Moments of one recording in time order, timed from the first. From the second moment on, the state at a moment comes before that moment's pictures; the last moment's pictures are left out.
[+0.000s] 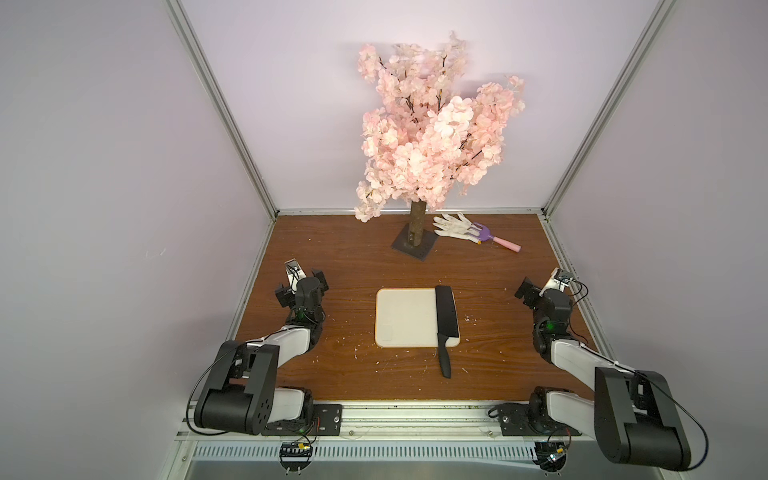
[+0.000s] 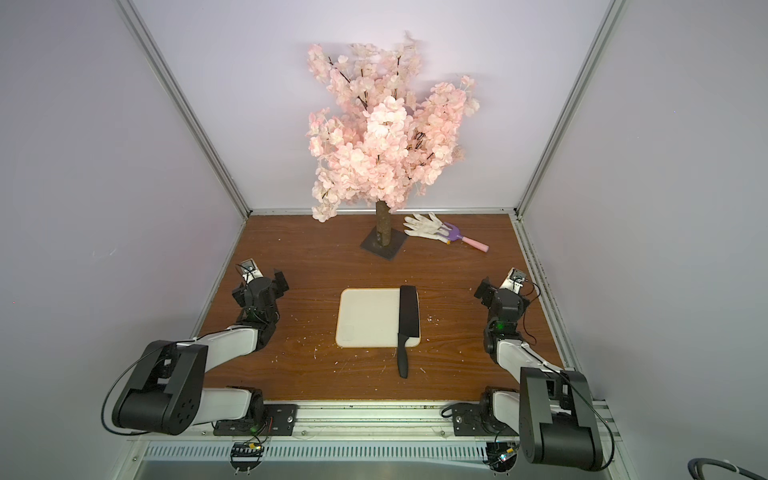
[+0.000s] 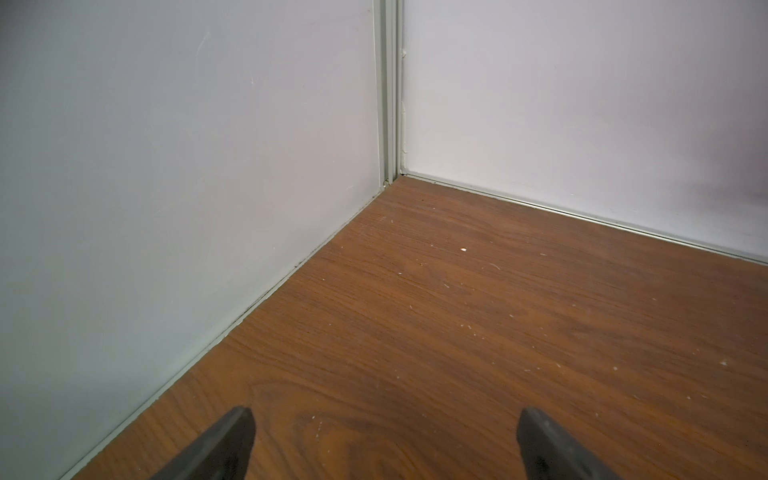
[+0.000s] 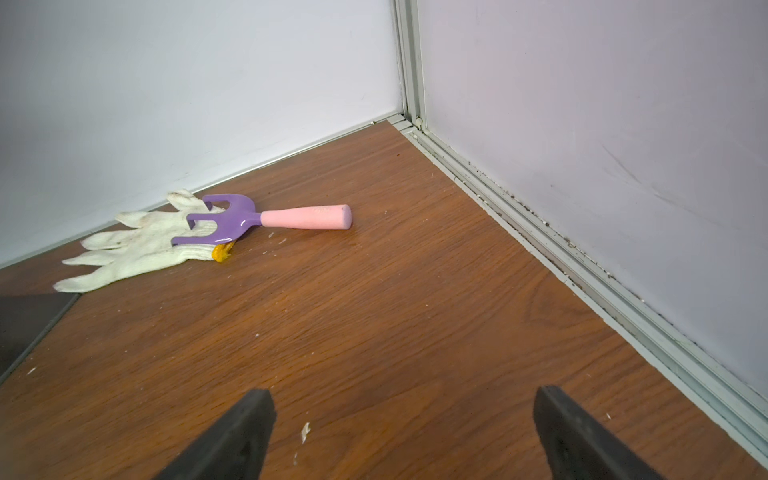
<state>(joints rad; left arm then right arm) -0.09 1.36 0.36 0.68 -0.62 -0.17 -0.09 1.21 0.27 0.62 0.30 0.27</state>
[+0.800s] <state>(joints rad) -0.09 1.47 0.26 1.00 -0.29 -0.01 -0.09 1.39 0.17 1.03 0.20 0.18</state>
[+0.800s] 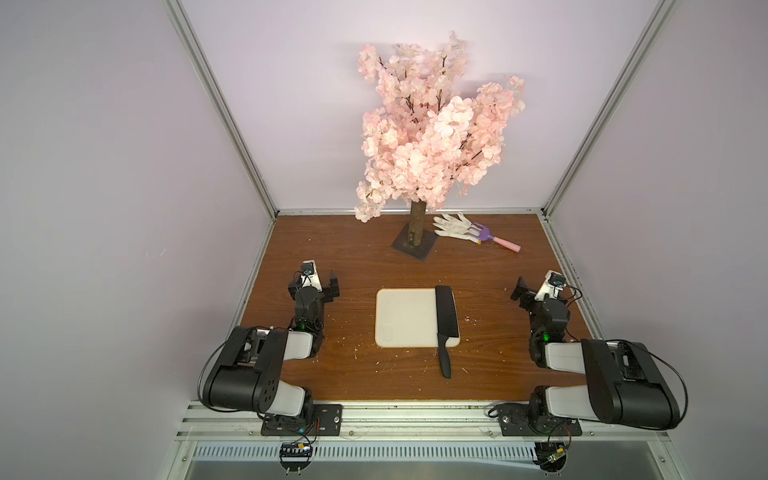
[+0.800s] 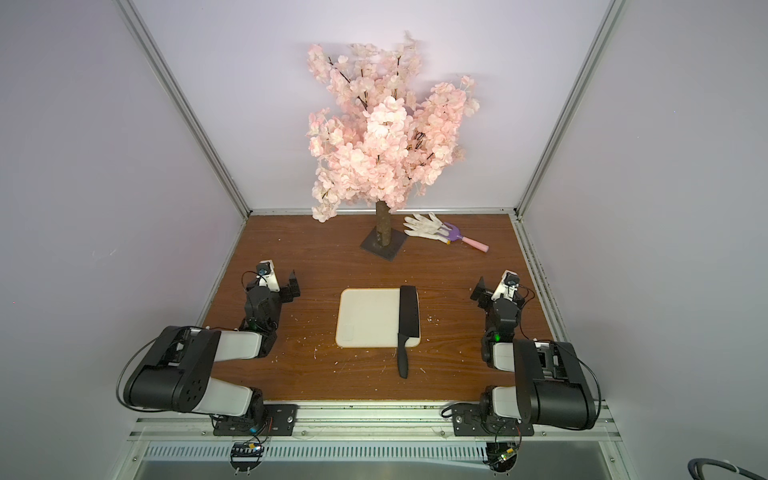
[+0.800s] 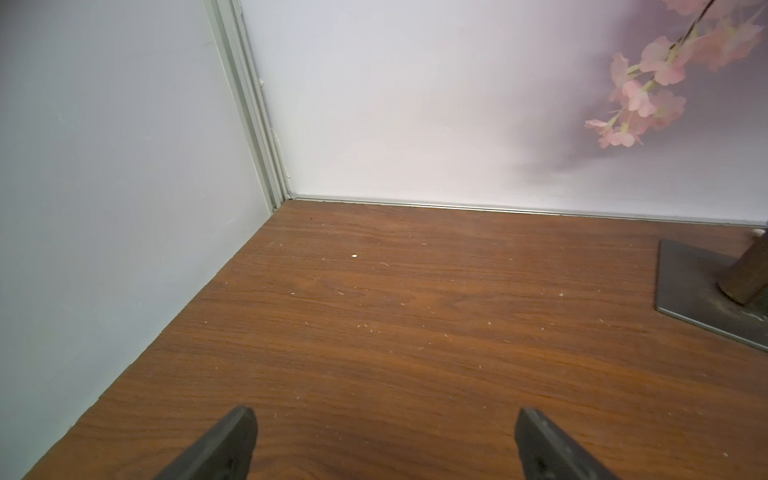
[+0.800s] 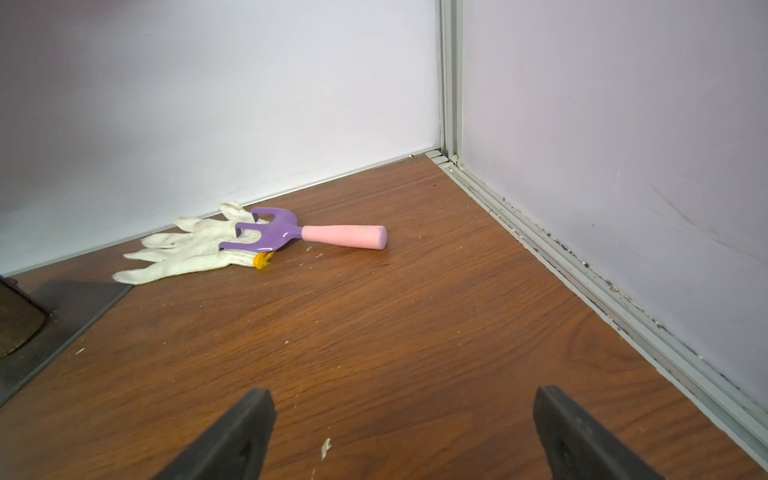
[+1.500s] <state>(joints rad) -0.05 1.52 0.19 1.18 -0.11 0.02 0.12 1.54 0.10 1.36 0.24 -0.06</state>
